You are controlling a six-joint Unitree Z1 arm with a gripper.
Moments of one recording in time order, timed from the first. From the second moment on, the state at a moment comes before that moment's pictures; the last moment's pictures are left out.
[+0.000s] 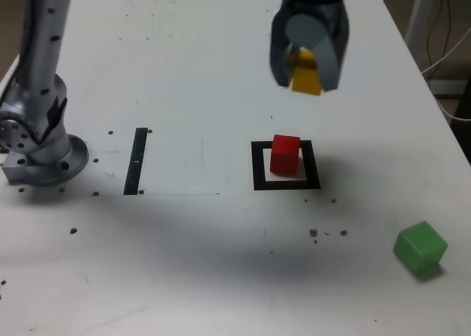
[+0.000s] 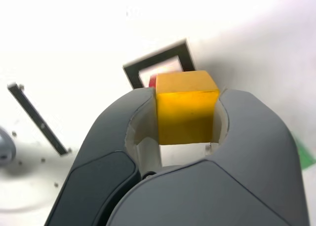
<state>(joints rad) -0.13 2.01 -1.93 1.51 0.16 0.21</state>
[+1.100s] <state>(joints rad) -0.14 1.95 -1.53 1.19 0.08 0.16</state>
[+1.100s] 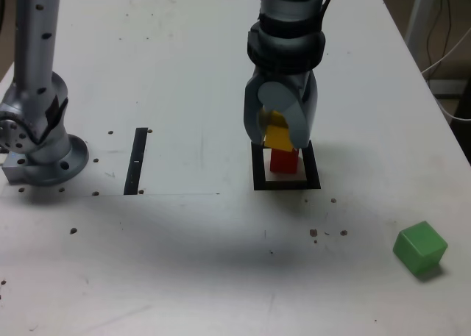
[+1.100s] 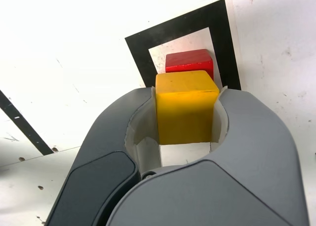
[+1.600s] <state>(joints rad) -0.12 1.95 -1.51 1.17 0.07 0.16</state>
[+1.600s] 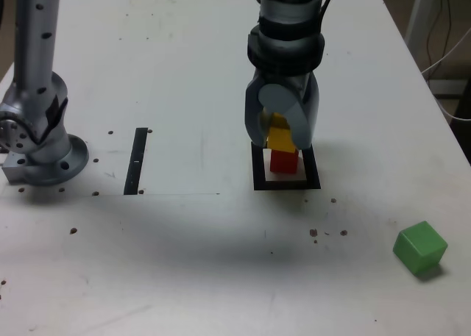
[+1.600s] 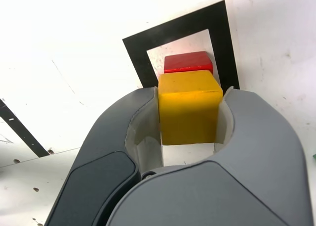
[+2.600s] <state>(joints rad) -0.33 1.93 -1.74 1.36 0.16 0.00</state>
